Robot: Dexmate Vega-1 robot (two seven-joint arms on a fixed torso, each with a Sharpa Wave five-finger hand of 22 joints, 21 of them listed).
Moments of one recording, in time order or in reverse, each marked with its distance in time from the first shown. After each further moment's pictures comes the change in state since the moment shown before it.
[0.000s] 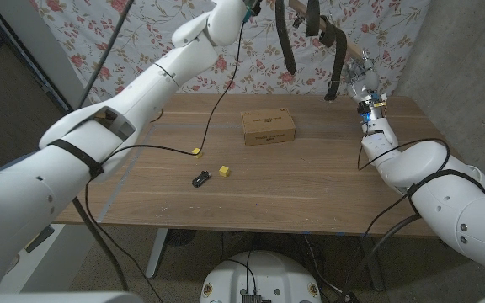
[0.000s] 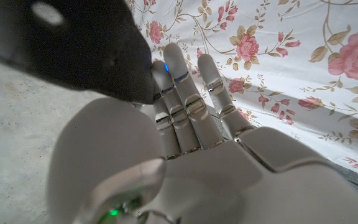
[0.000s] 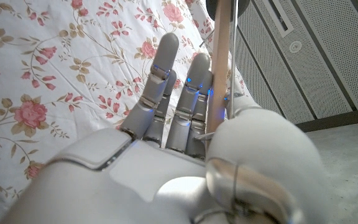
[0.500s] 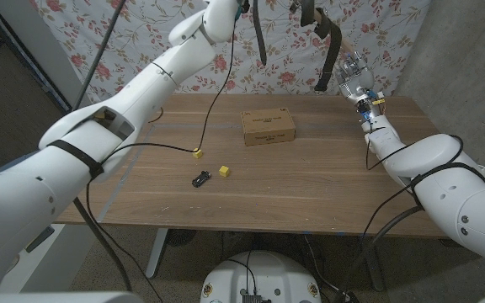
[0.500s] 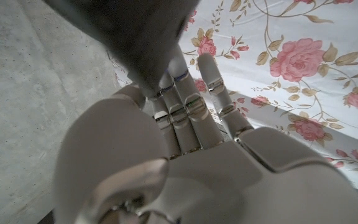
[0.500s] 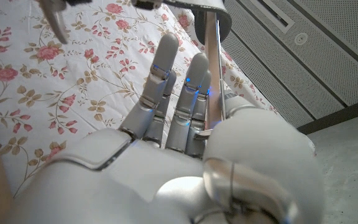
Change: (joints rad) left arm 0.010 0.000 -0.032 0.010 -0.042 0.113 0.047; left_hand 0.052 0.031 -0.083 -0.089 -0.160 0.021 0.040 -0.115 -0.091 0.067 0.027 -0.079 -0.158 0.062 -0.009 0.000 -0.108 0.032 -0.015 0.045 -0.003; right arm 0.052 0.016 0.187 -0.022 -0.164 -0.273 0.087; right_hand 0.031 0.017 0.009 -0.008 0.001 0.003 0.003 0.009 -0.001 0.003 -0.002 0.000 0.000 0.000 0.000 0.000 0.000 0.000 0.000 0.001 -0.003
